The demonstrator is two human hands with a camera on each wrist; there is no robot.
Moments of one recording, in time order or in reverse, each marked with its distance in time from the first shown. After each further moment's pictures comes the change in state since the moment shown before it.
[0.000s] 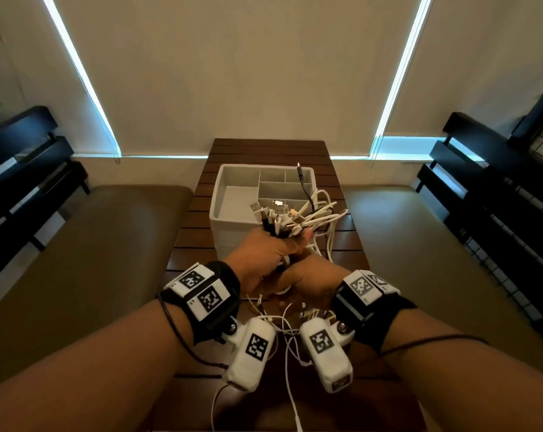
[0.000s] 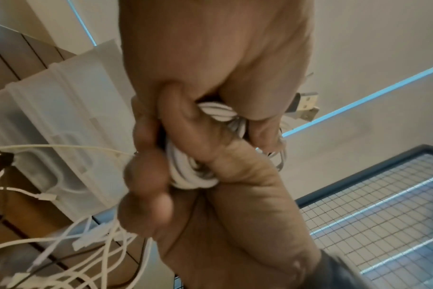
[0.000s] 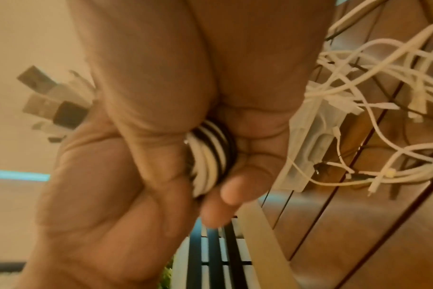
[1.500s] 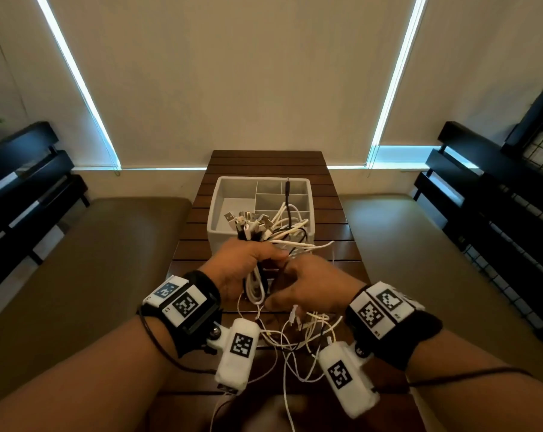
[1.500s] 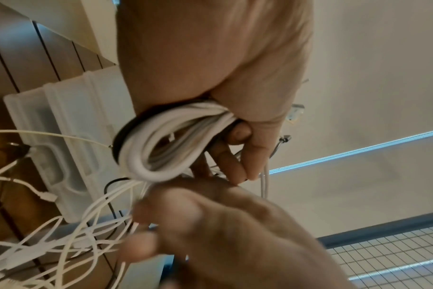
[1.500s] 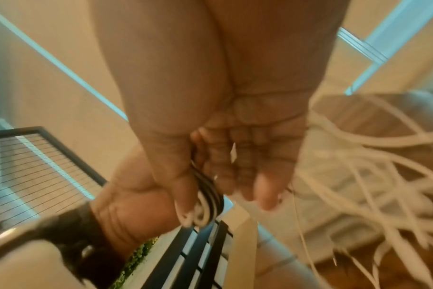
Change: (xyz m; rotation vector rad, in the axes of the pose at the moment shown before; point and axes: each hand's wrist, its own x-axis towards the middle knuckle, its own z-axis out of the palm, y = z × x) left_hand -0.006 0.010 -0.021 -0.161 0.021 -0.191; right_hand -0.020 -0.021 -0.011 -0.623 0.064 -0.059
